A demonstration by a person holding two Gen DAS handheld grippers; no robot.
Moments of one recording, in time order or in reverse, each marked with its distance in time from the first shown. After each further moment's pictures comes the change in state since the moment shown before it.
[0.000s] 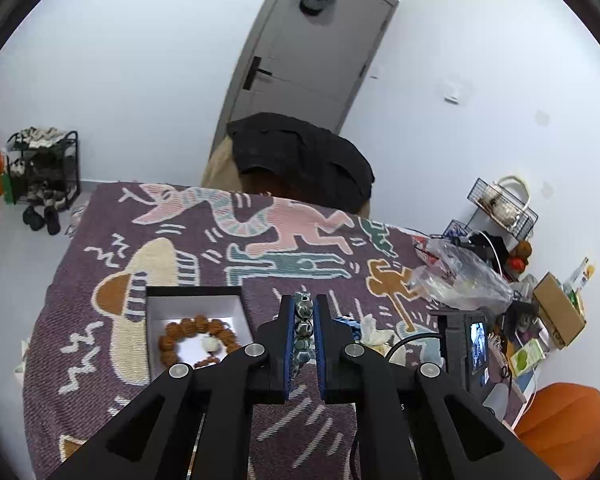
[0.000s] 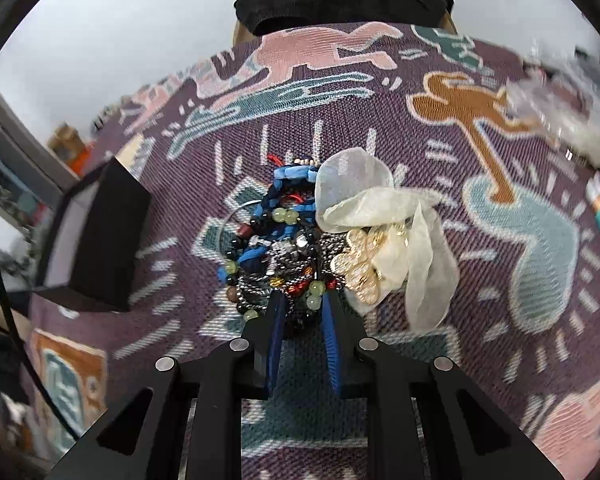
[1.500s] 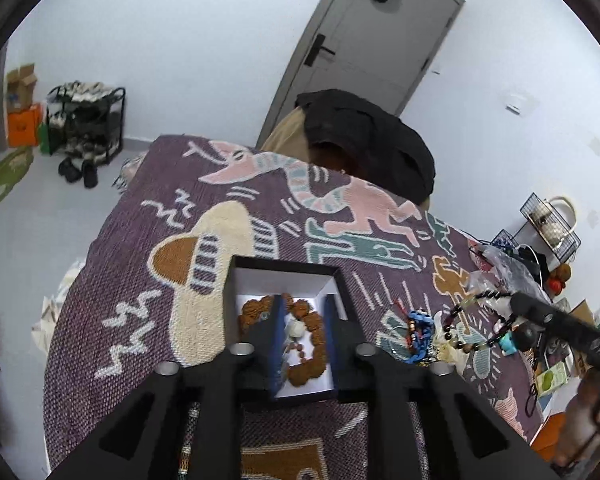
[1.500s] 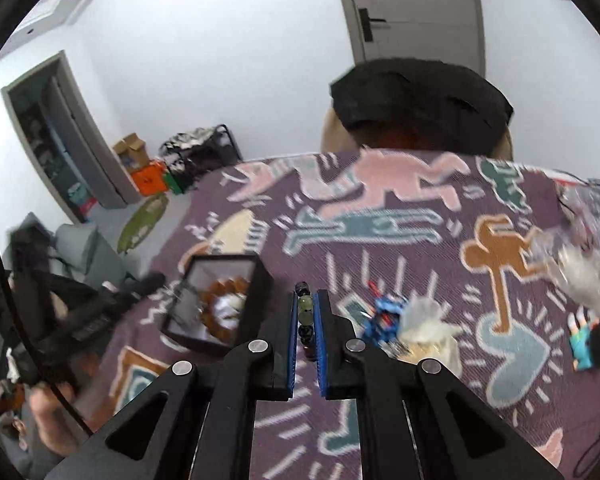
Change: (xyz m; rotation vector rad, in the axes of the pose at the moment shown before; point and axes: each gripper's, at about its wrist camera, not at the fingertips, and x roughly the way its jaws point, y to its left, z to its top) left arm 0.021 0.076 -0.006 -0.149 0.077 0.127; right arm -0.119 0.064 0.045 -0.179 -0.230 0.192
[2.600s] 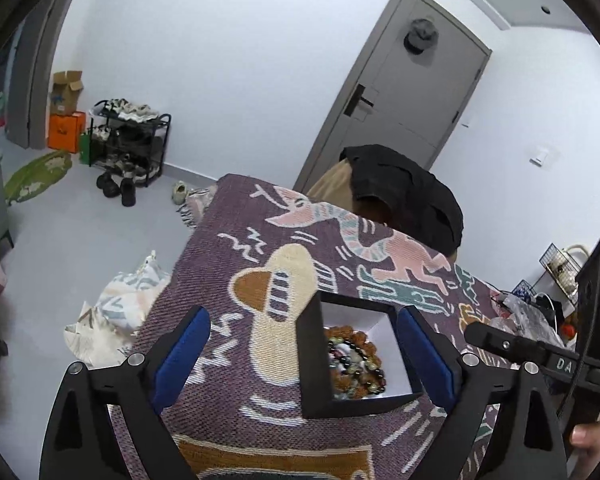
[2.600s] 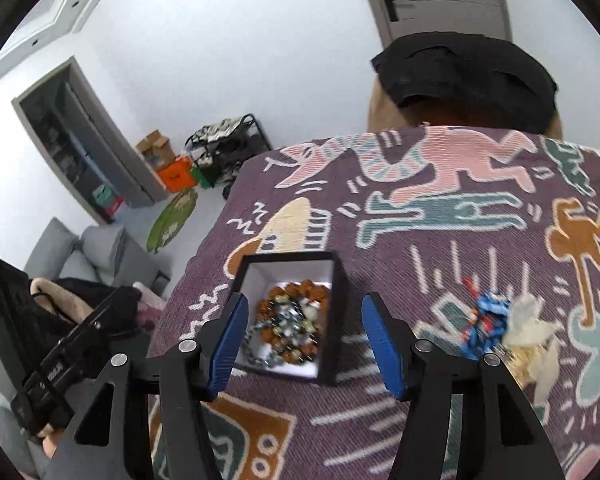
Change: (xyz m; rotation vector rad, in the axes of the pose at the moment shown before) left arm -0.046 0.040 -0.005 -0.066 -0.175 0.078; right arm 0.057 0.041 -0.010 0.062 0.036 0.104
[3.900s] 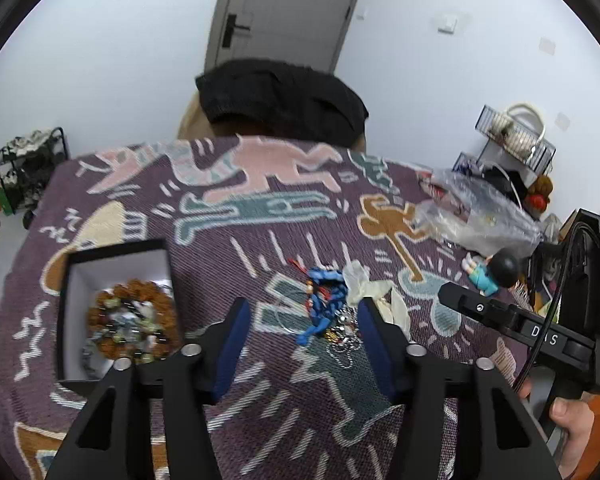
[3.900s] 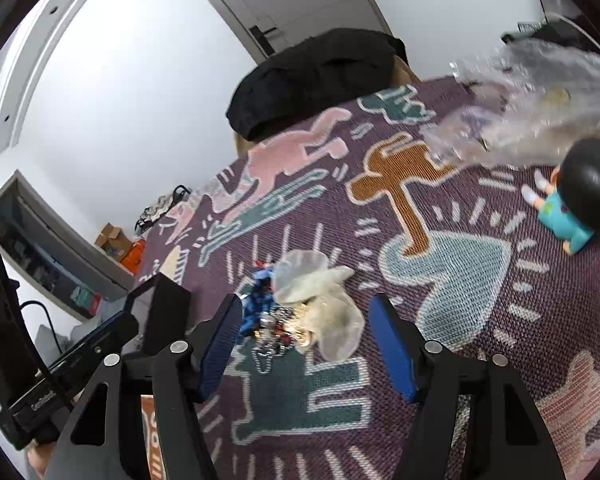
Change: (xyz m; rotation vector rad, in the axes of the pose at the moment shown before) left arm 0.072 -0.189 -0.065 0.342 0.282 -0.147; right arm -0.075 -0.185 -0.071 0.349 -0.151 -0.088
